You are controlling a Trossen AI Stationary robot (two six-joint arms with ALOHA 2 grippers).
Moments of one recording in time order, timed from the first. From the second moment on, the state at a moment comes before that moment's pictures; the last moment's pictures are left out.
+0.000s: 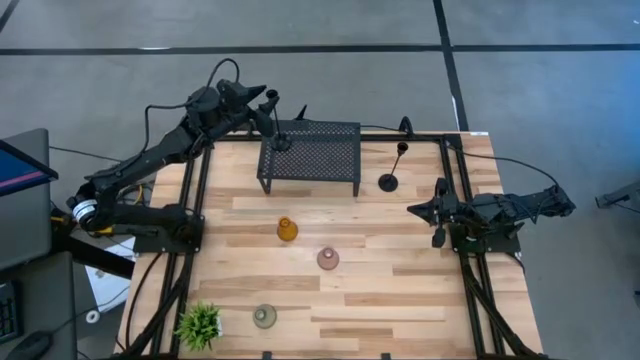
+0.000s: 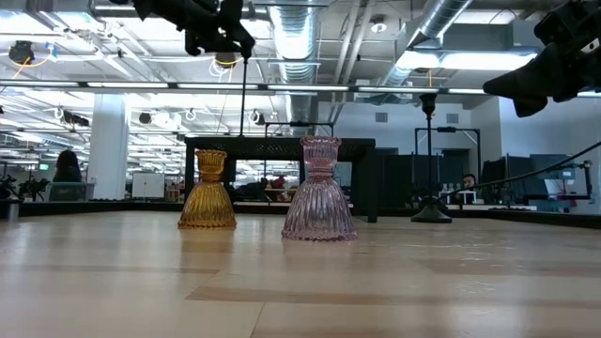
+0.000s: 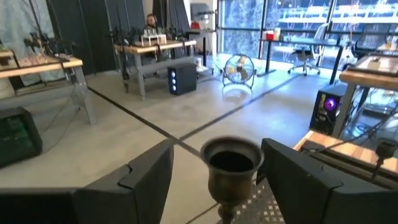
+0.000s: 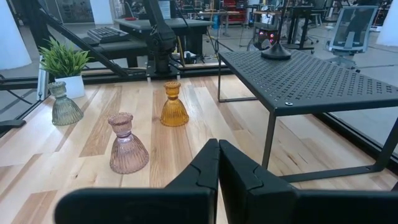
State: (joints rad) left arm 0.67 0.97 1.02 0.09 -0.09 0.05; right arm 0.27 0.01 0.16 -0.30 0.45 0.07
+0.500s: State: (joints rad) left arm 0.67 0.78 1.02 0.09 0.01 0.00; right arm 0.27 0.01 0.16 -0.30 0.45 0.07
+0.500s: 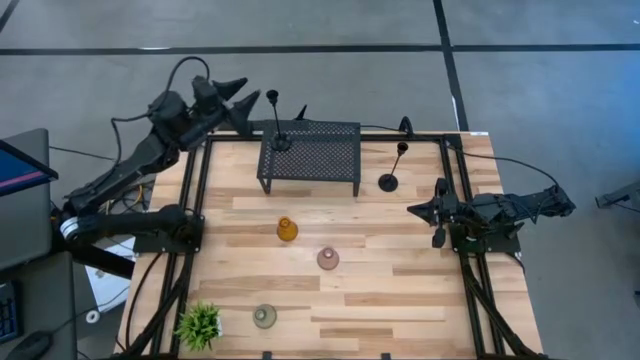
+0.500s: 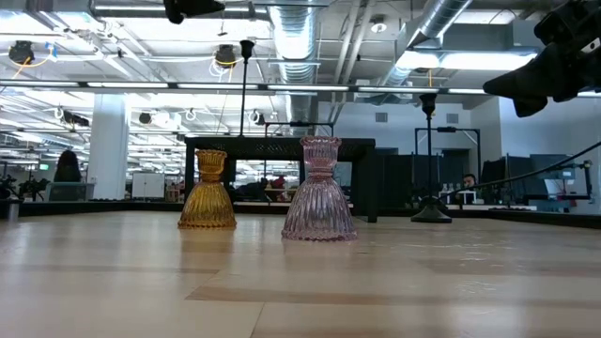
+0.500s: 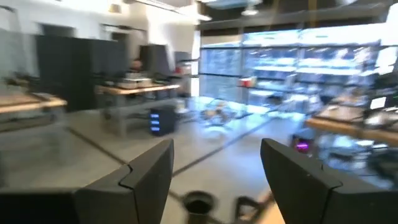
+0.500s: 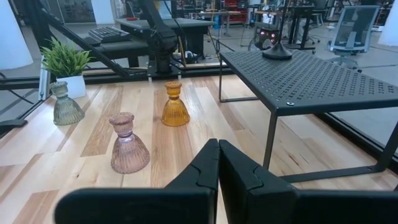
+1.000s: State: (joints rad) left arm 0.67 0.72 1.02 -0.14 0.61 -0.03; right arm 0.27 0.01 0.16 -0.30 0.45 0.07
